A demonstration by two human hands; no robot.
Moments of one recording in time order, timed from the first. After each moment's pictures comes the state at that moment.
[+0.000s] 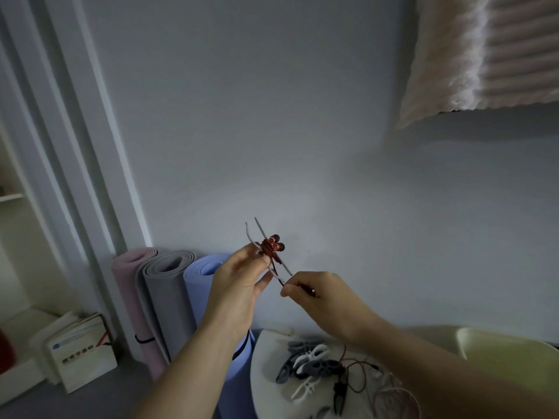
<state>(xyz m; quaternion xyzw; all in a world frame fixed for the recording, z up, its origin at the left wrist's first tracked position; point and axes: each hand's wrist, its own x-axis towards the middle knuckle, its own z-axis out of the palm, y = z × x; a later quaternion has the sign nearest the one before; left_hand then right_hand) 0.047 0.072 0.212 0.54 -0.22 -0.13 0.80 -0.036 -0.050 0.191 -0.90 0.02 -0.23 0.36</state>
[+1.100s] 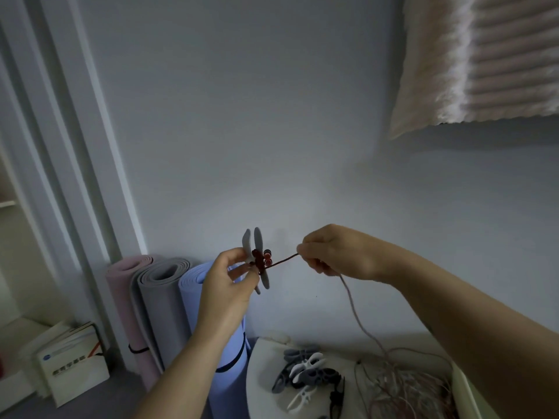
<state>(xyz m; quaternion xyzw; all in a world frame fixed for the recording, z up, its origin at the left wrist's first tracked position) 0.065 0.077 0.203 0.68 -0.26 0.02 0.69 -0.060 -0.070 0.288 -0.94 0.04 -0.09 0.32</state>
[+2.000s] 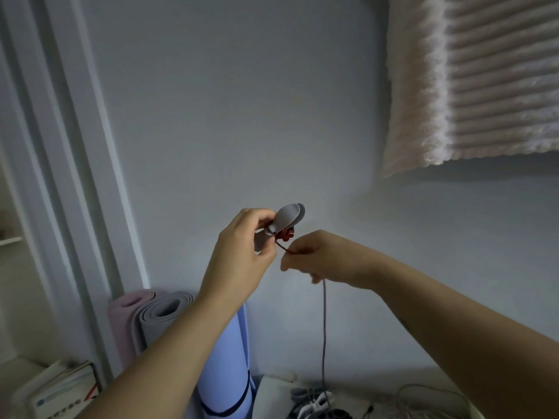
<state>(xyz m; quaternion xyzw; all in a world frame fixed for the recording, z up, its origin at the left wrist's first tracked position) 0.065 0.062 0.298 0.69 -0.48 0.30 0.44 -0.031 -0.072 0.316 -0.91 0.04 -0.13 0.38</state>
